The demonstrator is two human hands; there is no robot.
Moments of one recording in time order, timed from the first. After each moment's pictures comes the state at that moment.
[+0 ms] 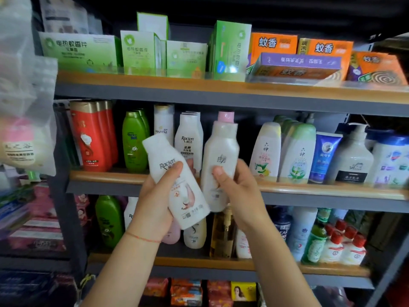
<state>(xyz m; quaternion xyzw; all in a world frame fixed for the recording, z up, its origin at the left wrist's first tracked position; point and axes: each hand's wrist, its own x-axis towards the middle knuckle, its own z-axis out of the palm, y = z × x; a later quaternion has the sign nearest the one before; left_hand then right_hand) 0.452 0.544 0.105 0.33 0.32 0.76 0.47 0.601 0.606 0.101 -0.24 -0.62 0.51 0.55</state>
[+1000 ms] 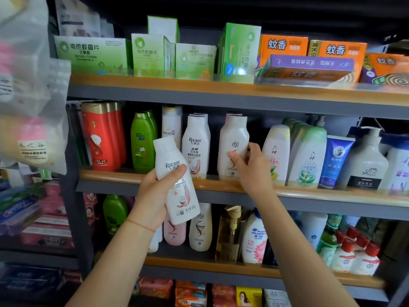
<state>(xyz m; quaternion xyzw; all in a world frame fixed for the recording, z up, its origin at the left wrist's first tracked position) 0.420 0.567 0.098 0.36 0.40 0.74 0.40 0.601 0.688 0.118 -0.44 -0.71 0.17 0.52</state>
